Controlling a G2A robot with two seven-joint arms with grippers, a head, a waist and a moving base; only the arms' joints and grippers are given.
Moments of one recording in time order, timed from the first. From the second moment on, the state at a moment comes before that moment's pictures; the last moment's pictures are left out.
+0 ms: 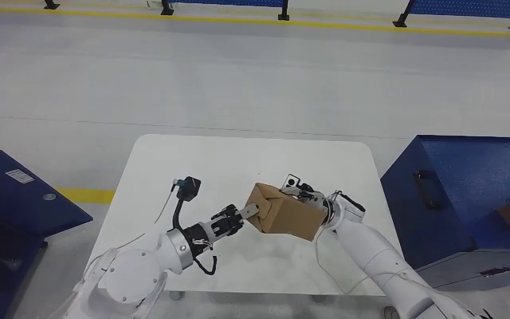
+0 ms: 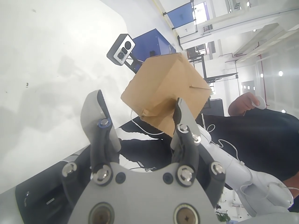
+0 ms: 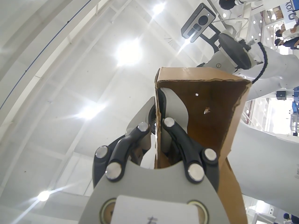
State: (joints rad) left arm 1.26 -1.12 -1.18 -2.11 0.06 0.37 -0.64; right arm -0.73 -1.19 0.75 -0.84 1.49 0.28 1.54
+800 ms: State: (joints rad) left arm 1.22 -1.13 -1.12 -2.09 0.10 0.43 -0.61; right arm -0.75 -1.16 0.74 -0.88 1.50 0.28 1.54
